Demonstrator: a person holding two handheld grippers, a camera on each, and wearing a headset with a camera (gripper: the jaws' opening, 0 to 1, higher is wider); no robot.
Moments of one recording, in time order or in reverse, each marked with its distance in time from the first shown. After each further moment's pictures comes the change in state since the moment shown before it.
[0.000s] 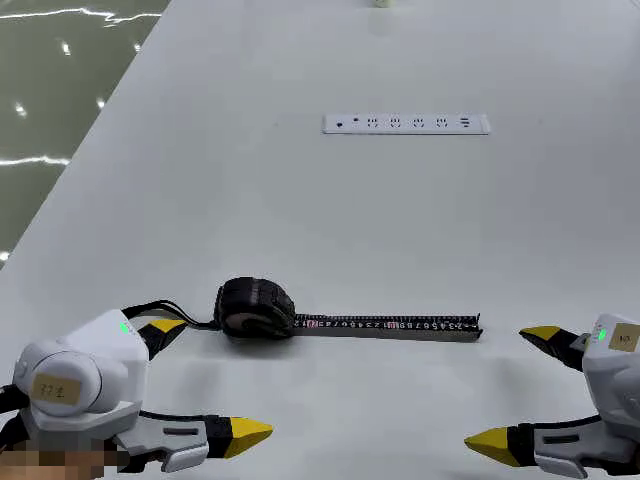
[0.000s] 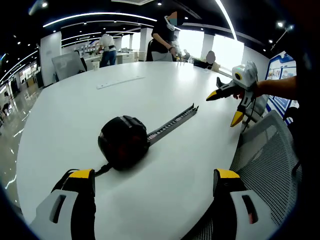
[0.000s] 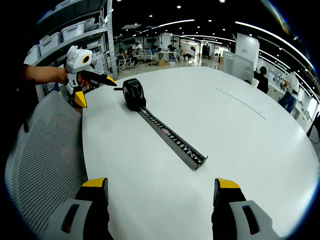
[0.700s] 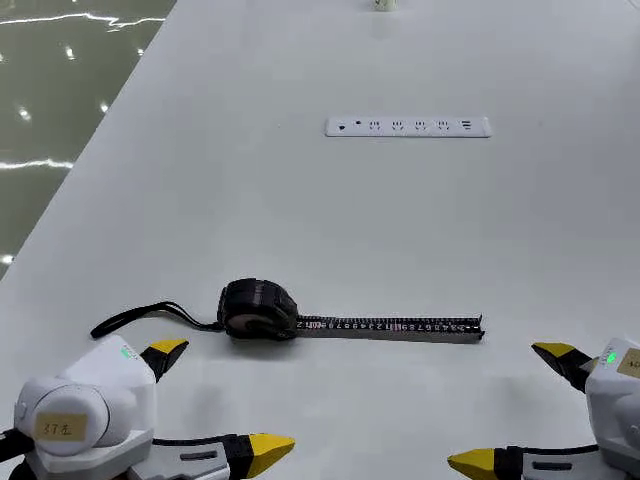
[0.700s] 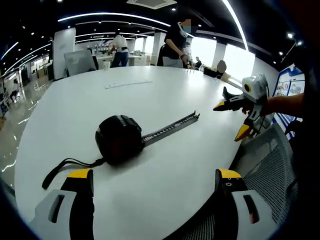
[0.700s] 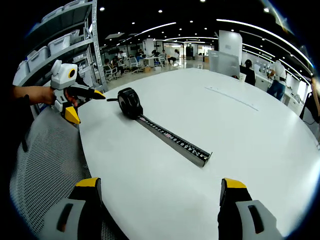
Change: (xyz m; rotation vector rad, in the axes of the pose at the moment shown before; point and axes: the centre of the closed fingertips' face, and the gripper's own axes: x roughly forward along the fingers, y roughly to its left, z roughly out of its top) left arm -0.006 -0.018 0.001 -0.100 -0.043 0.066; right arm -0.003 0.019 0.006 0.130 -0.056 -0.065
